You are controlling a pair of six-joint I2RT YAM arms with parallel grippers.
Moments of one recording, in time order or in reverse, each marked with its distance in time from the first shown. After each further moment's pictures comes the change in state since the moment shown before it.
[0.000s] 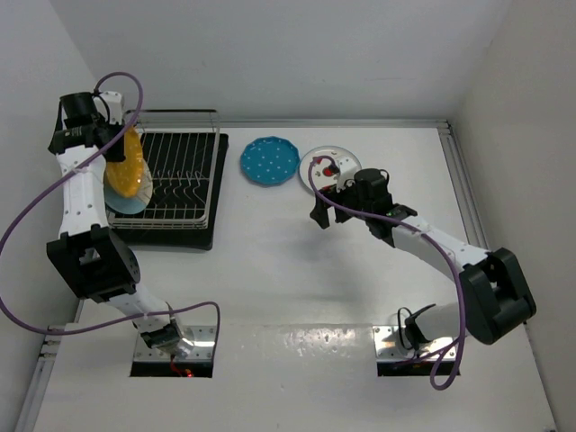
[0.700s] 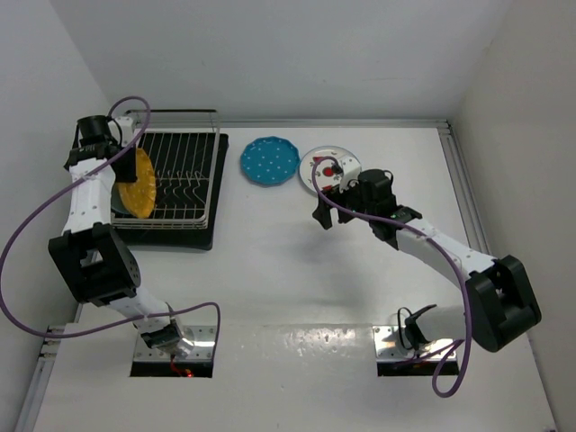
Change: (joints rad) left arm 0.003 -0.027 -0.227 0.064 -0.005 -0.040; right arm -0.006 -0.049 -0.012 -0.018 0.006 -0.013
